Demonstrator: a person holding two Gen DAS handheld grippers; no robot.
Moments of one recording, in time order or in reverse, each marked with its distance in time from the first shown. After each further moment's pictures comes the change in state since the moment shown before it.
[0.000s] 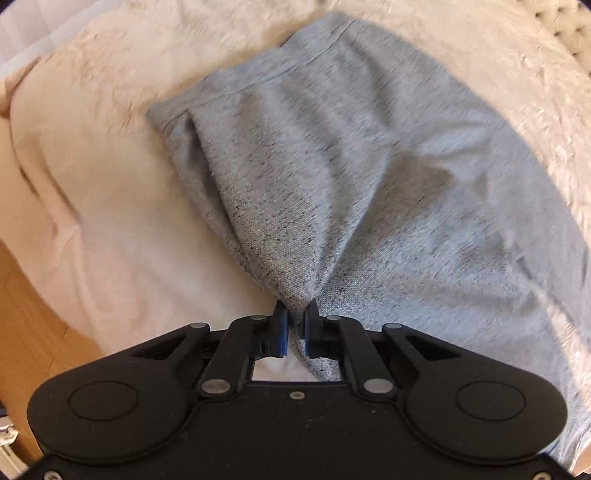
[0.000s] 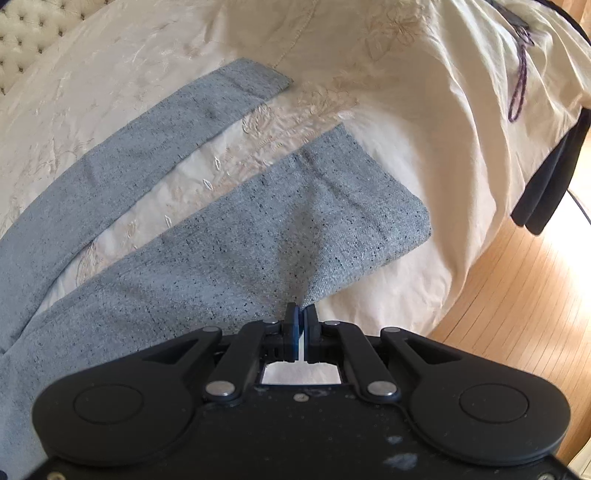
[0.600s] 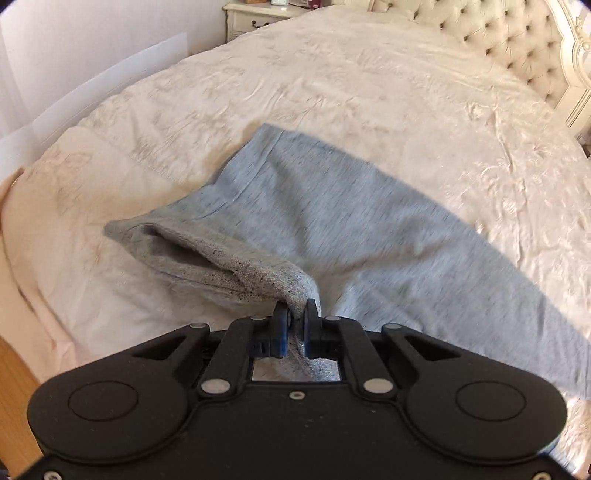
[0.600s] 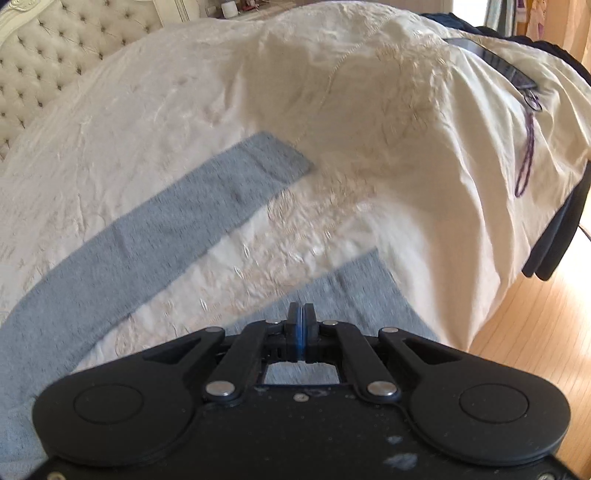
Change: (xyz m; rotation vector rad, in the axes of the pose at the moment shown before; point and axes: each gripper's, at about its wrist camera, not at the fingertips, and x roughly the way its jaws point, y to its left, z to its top) left arm -0.072 -0.074 0.050 0.101 -0.260 -0.053; right arm -0.043 0.012 0.064 -0.014 -0.157 0.079
